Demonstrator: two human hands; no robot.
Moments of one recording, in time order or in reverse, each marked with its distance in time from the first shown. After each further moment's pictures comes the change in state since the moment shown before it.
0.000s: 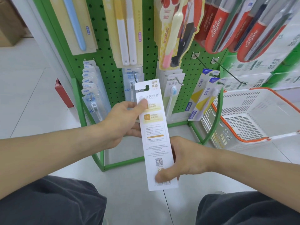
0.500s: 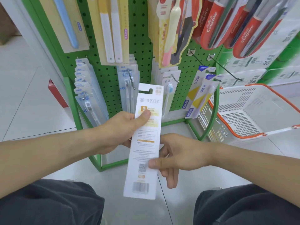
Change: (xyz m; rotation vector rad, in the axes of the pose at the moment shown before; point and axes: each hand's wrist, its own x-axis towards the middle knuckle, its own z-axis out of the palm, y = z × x) left_hand -0.007 -0.006 -0.001 0.316 -0.257 -0.098; right_hand 0.002 -0.004 -0.004 0.110 -0.077 0.024
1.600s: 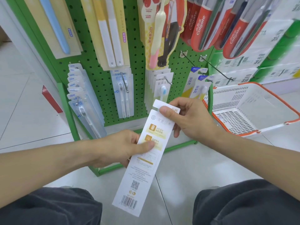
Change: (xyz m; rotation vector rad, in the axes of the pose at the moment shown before) left_hand -0.008 -0.009 0.007 0.155 -0.339 -0.092; right_hand 0.000 -0.004 -0.036 0.108 0.856 -0.338
